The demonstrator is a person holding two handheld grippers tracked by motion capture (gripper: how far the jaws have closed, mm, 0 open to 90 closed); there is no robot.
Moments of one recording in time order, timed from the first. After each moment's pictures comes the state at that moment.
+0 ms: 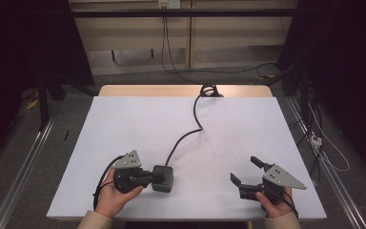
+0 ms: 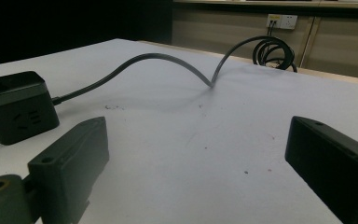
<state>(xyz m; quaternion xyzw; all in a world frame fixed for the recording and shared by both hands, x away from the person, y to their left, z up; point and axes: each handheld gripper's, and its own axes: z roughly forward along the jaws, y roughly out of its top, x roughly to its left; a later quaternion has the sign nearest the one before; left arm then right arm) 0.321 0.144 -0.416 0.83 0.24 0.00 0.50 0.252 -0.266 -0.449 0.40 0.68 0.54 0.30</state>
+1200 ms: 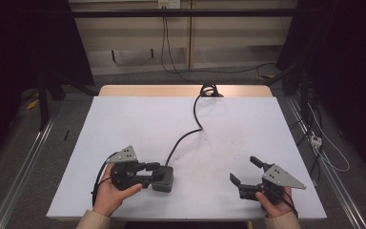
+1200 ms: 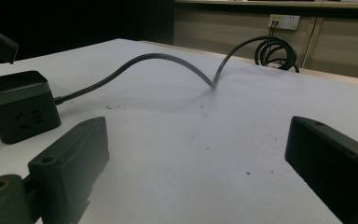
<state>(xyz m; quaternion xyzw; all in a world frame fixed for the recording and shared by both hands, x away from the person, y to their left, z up) 0.328 0.149 -0.408 0.81 0.25 -0.01 0.52 0.253 -0.265 -0.449 0.39 0.68 0.54 0.29</state>
